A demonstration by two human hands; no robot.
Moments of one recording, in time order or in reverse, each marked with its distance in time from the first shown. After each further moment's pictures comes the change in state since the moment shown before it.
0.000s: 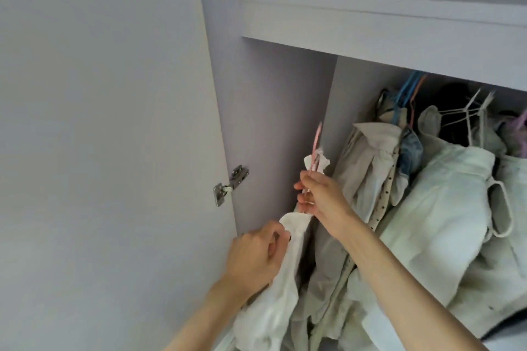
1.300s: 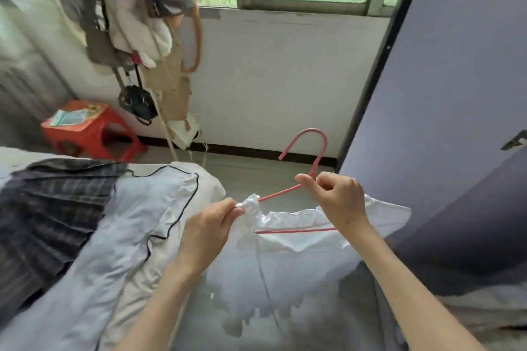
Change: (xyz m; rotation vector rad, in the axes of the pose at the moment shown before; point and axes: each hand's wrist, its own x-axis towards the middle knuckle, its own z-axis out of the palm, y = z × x) left_hand -0.543 0.059 -0.133 0.488 0.643 -0.900; right_hand -0.360 0.190 0.176 -0.684 -0.855 -0.983
